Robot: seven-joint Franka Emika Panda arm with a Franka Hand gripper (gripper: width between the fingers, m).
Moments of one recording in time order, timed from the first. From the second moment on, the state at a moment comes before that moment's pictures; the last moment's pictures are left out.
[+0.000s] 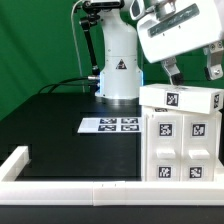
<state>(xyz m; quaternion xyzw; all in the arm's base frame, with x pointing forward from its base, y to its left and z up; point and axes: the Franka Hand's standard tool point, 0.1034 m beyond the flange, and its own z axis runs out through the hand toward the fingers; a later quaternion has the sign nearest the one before) 0.634 0.088 0.182 -0.84 0.52 -0.01 0.16</state>
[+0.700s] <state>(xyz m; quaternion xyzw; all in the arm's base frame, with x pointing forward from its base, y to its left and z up) 0.634 0.086 0.185 -0.98 0.12 -0.08 0.11</state>
